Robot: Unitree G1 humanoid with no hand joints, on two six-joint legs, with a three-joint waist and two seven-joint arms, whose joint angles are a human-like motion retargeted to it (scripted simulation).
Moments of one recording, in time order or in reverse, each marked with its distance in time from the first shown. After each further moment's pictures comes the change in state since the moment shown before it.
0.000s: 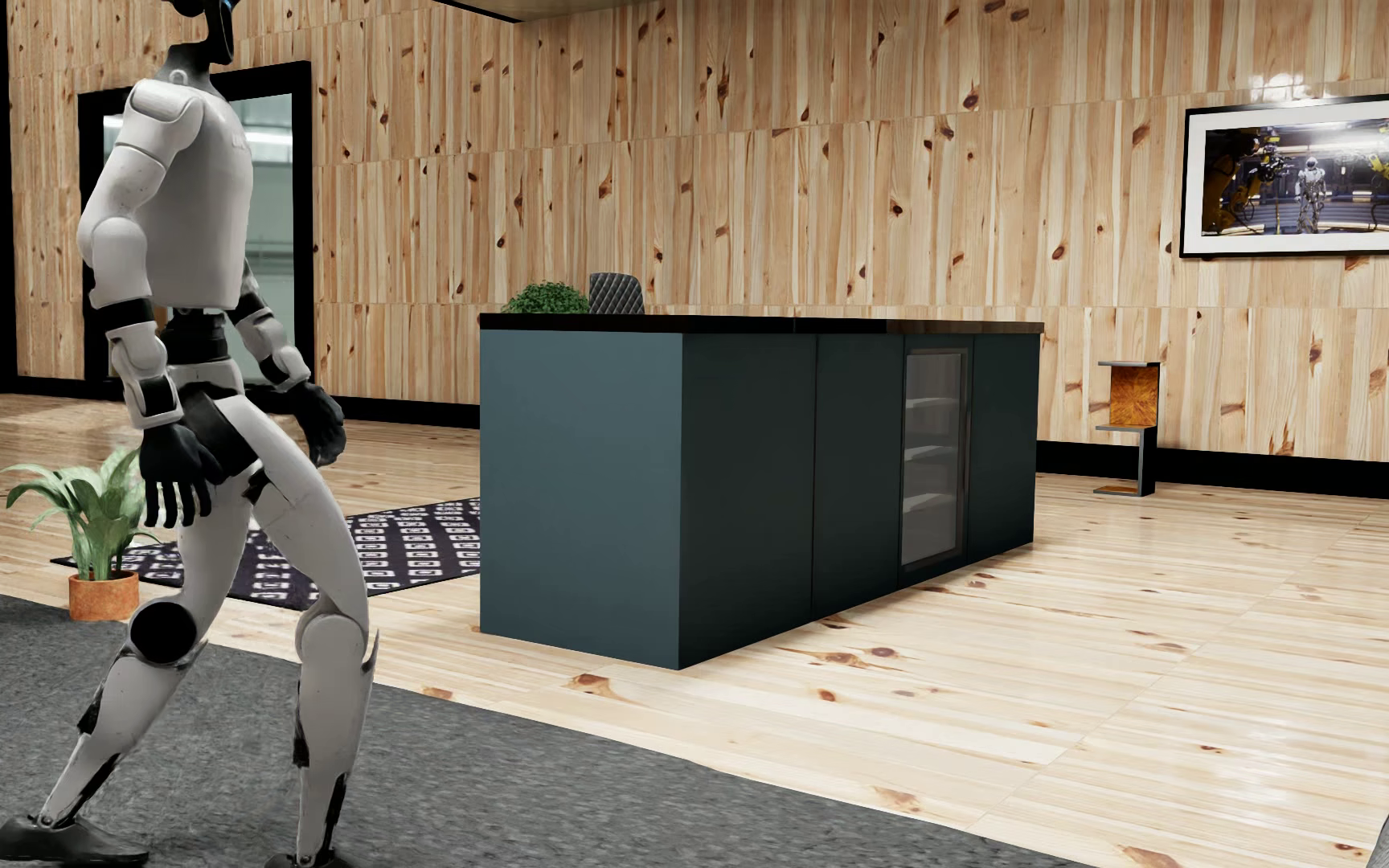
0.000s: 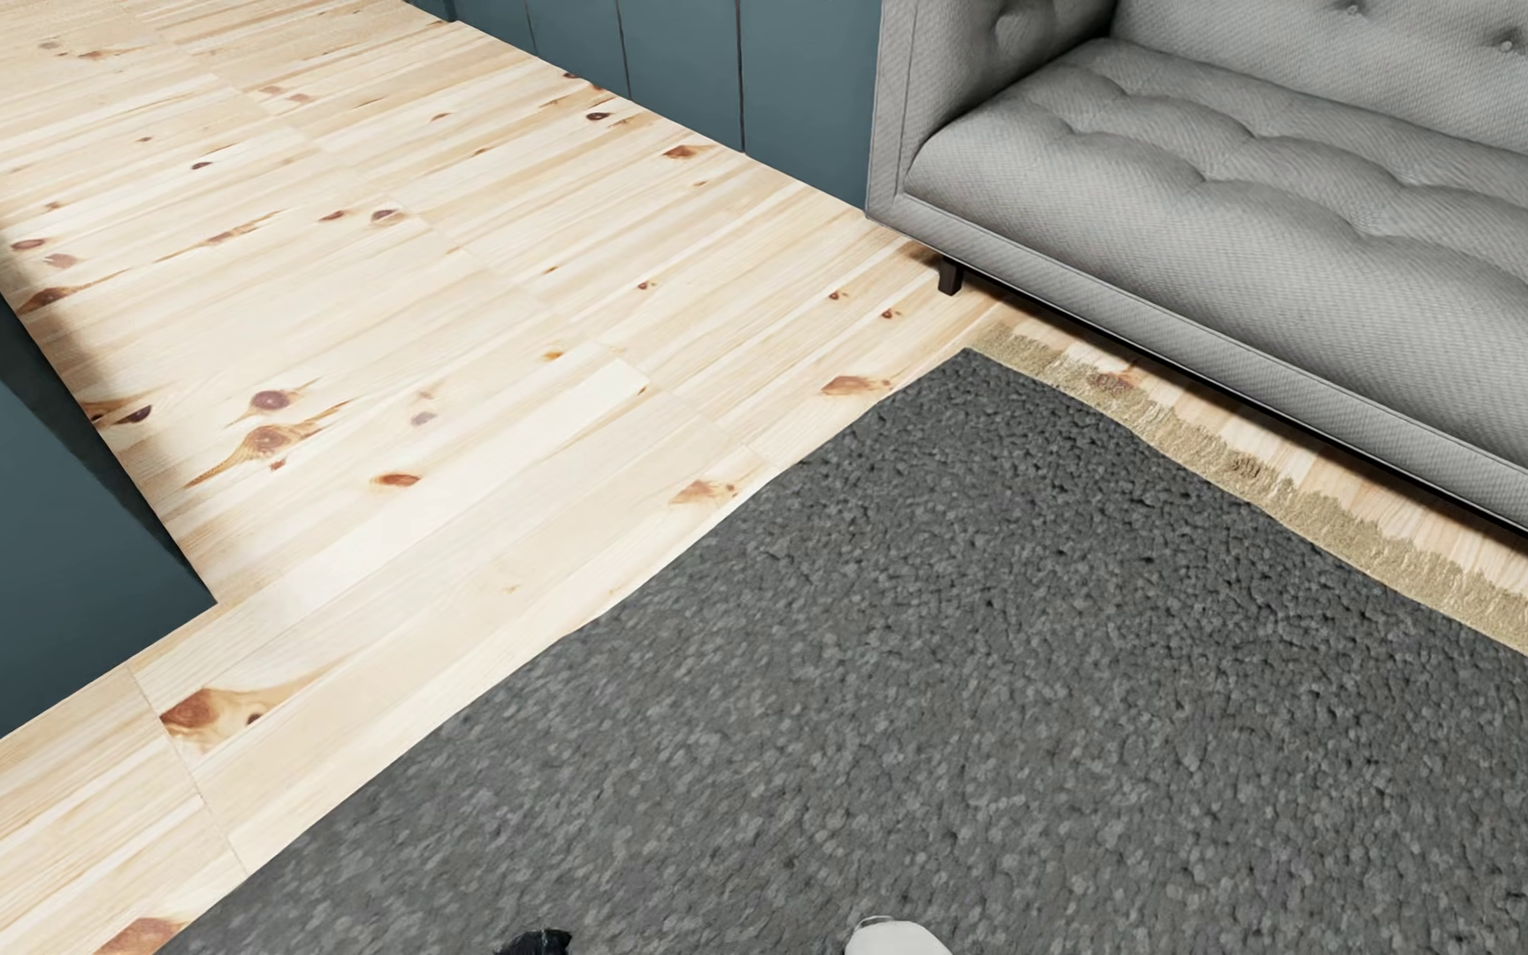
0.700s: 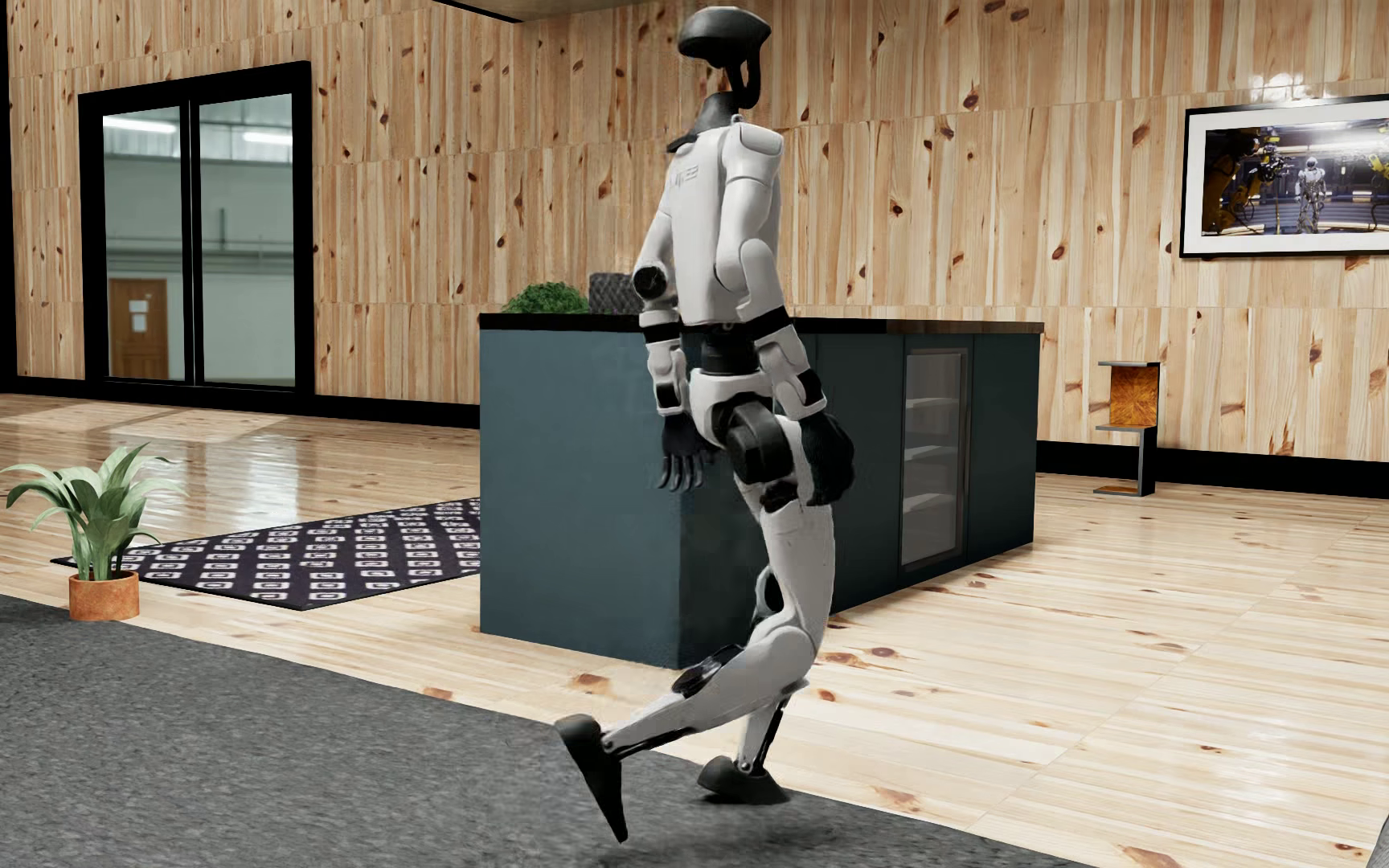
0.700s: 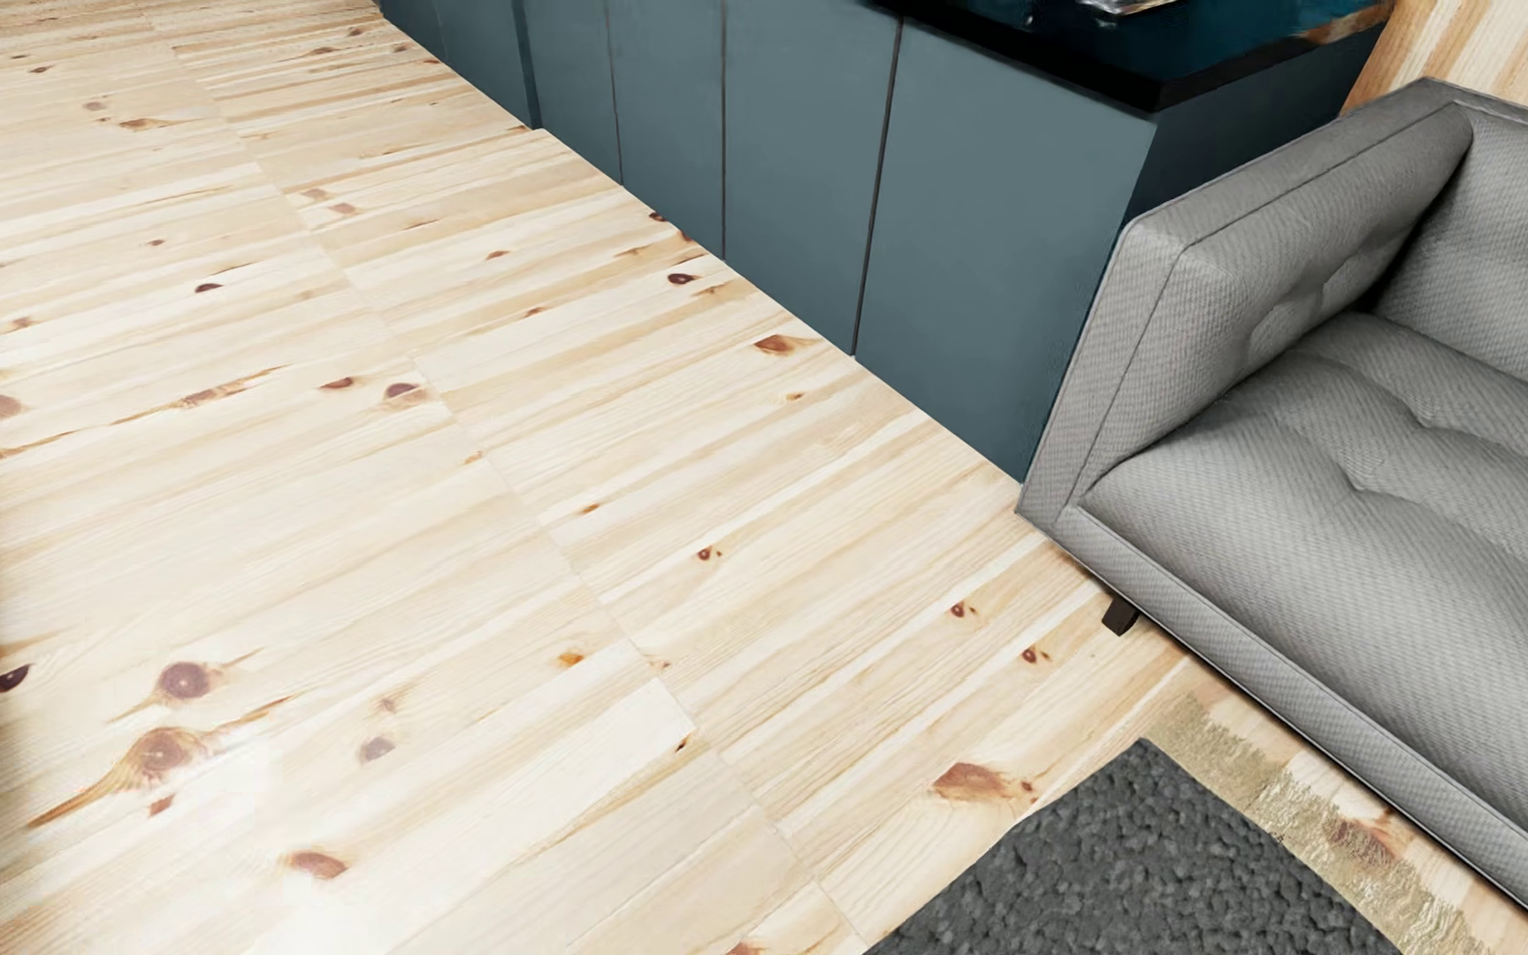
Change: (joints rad) body -0.522 0.397 0.236 -0.062 -0.014 -0.081 0.000 0.000 -0.008 0.238 0.654 0.262 -0.036 0.502 0.050 -0.027 -0.019 0.000 0.000 -0.145 -0.122 0.162 -0.043 0.000 0.000 0.000 0.000 0.000 0.000
